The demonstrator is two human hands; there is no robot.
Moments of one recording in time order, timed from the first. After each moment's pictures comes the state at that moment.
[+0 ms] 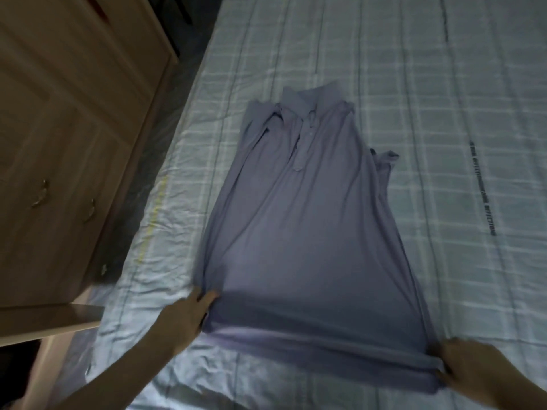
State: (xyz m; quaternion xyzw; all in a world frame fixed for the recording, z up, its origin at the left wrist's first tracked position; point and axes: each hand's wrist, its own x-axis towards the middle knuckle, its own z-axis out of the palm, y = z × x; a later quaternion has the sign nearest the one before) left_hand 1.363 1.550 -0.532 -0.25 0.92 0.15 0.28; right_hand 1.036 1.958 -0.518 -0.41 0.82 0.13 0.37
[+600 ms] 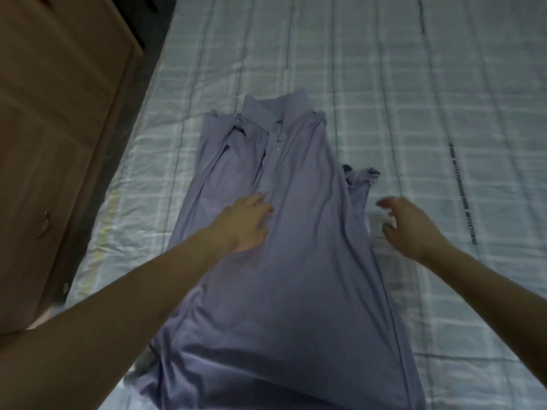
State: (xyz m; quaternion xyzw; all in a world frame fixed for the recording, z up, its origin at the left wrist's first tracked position) left_hand 1.083 1.523 -0.513 -0.17 0.94 0.19 0.23; right_hand 0.882 1.791 -0.528 -0.32 0.91 -0.16 0.23
